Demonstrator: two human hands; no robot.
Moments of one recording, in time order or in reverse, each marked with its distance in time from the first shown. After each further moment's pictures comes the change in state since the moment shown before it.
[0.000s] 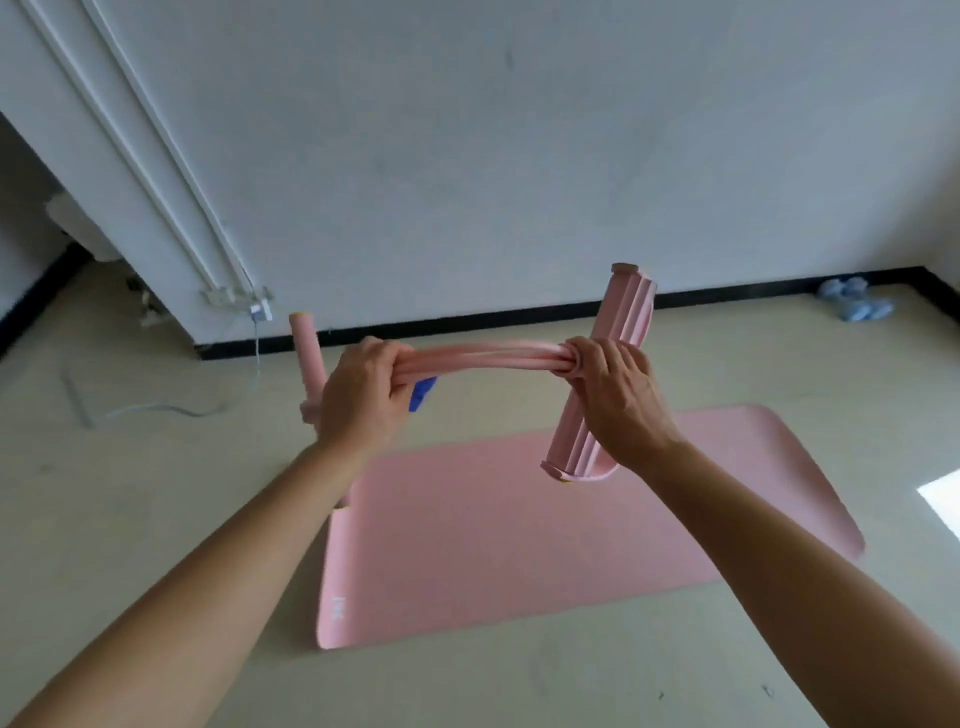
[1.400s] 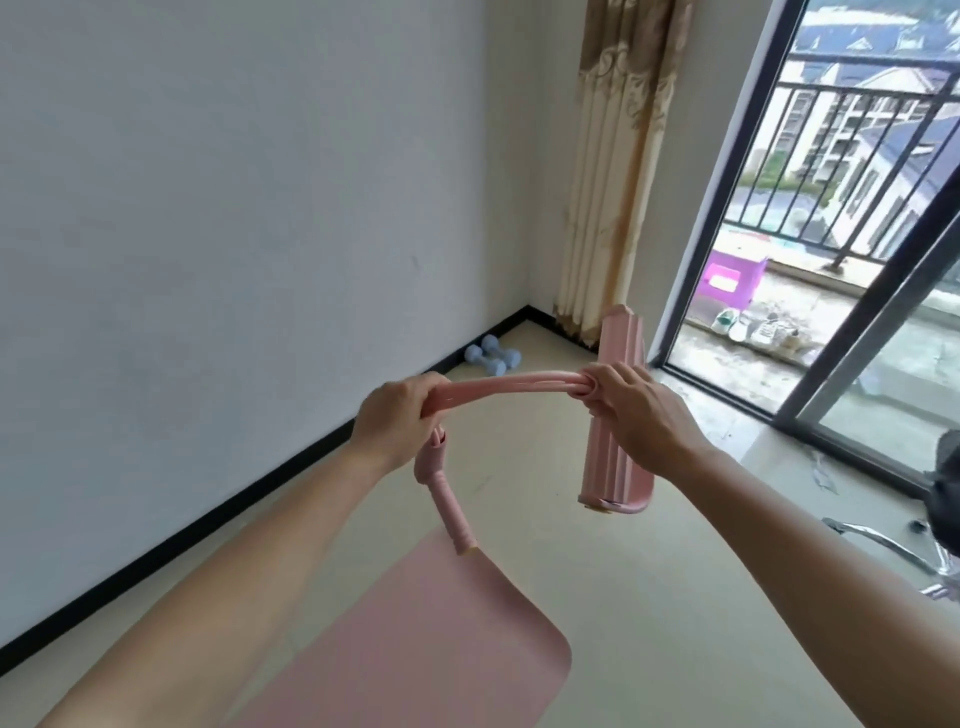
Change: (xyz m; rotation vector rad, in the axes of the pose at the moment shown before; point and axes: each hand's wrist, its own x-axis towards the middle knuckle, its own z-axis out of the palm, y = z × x) left_hand 0.318 0.883 0.542 -0.234 -0.513 0.619; right_hand -0.154 0.882 -0.435 -0.276 -0.069 0.674
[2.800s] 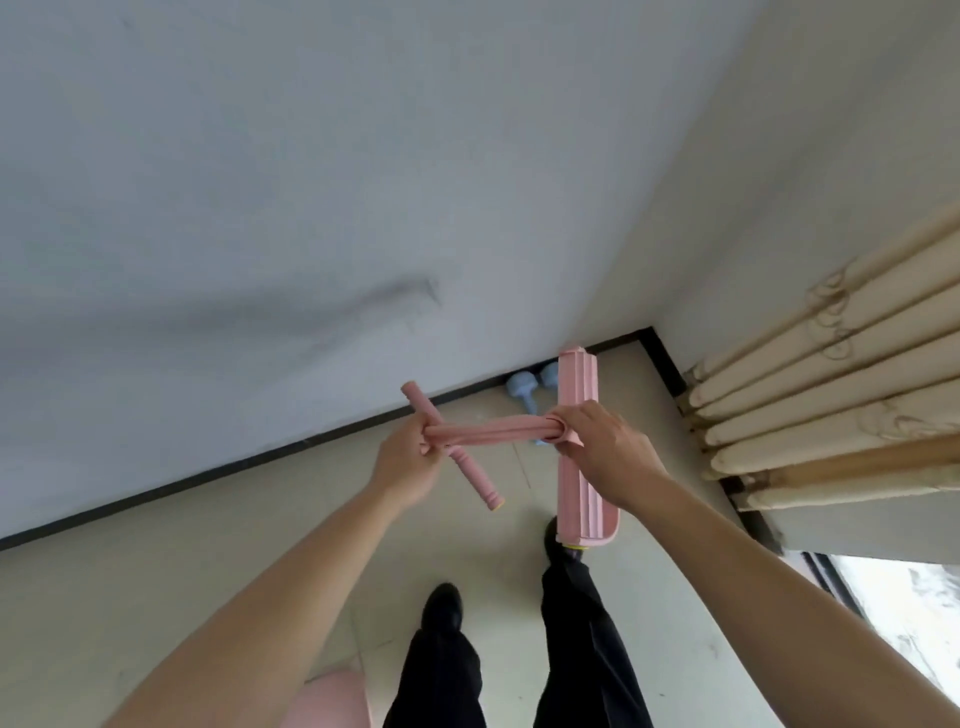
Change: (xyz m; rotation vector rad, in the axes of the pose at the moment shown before) left_hand 0.811 -0.350 0.329 -0.425 -0.128 -0.886; right_hand 0.862 0.381 0.468 0.116 -0.762 -0.072
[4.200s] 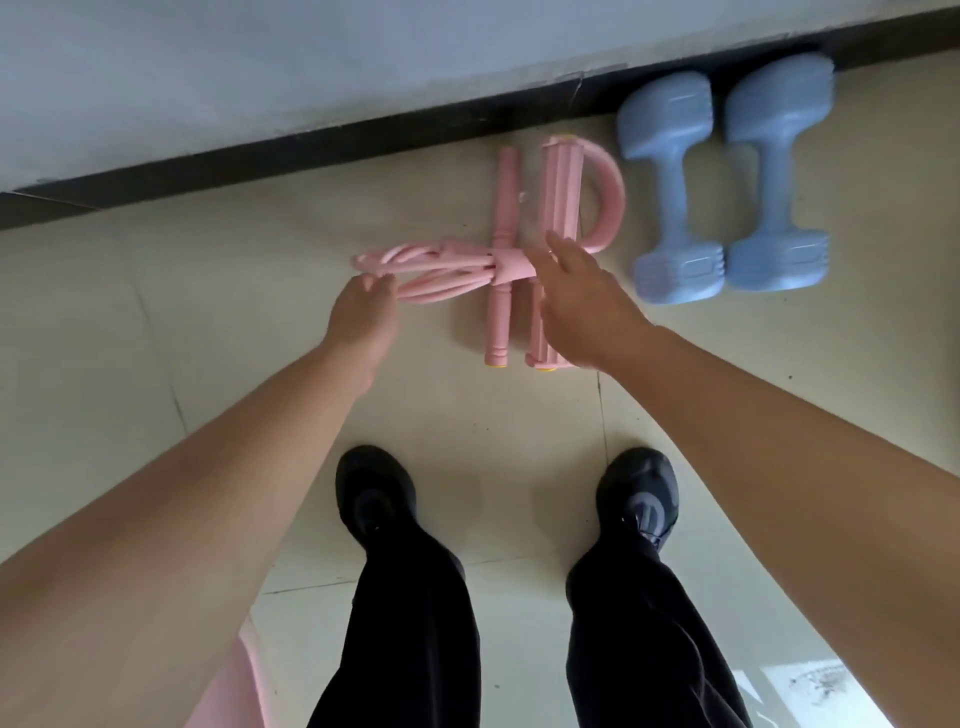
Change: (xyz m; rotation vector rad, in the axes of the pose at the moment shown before) left_hand 0.393 -0.426 0.366 -0.335 0.094 -0.772; right_hand 0.399 0.227 0.552 -0.084 -0.444 -0.166
